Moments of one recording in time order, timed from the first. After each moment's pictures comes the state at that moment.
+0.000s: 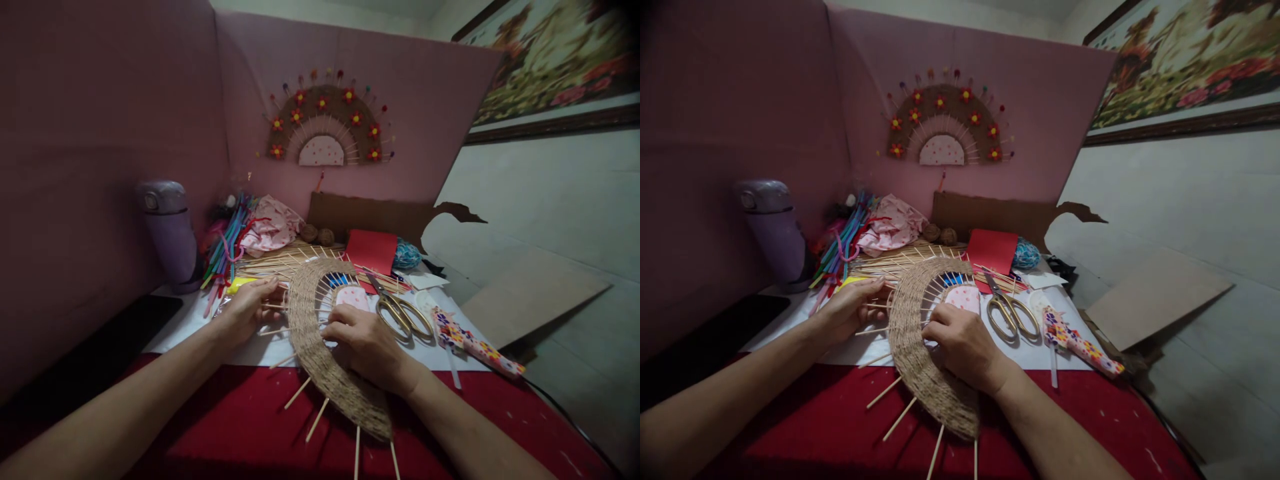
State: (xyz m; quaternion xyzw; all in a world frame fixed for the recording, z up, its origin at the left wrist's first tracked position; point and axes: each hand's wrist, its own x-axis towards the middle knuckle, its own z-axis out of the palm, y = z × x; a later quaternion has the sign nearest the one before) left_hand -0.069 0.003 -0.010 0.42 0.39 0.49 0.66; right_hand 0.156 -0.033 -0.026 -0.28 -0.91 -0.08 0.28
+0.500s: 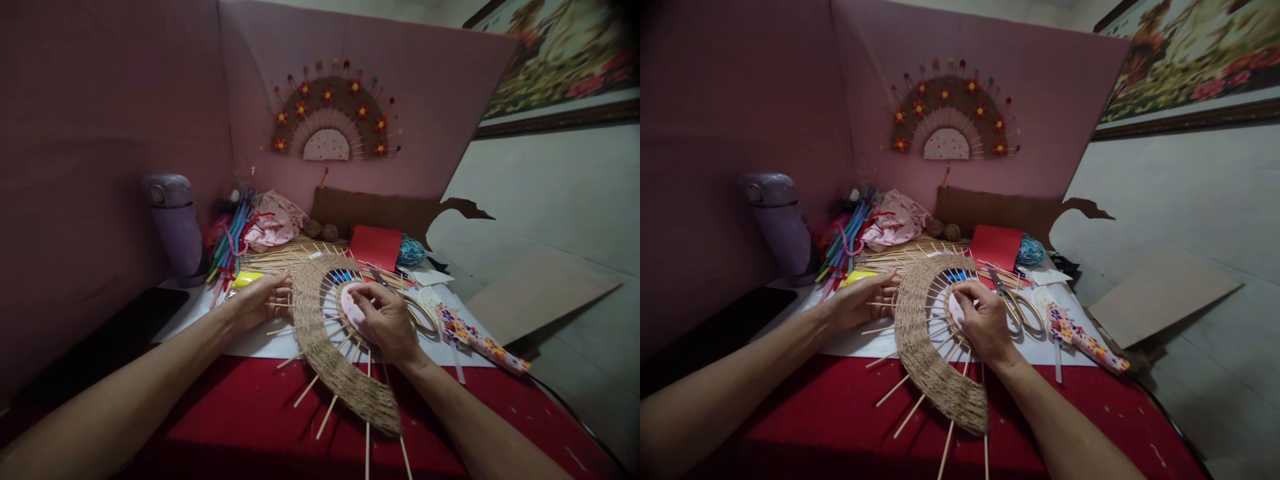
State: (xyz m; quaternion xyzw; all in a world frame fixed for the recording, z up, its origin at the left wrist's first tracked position) left_hand -0.071 0.014 -0.011 0.38 0.38 0.41 0.74; right_hand 0.160 -0.022 -0.028 -0.44 -0.71 0.13 0.54
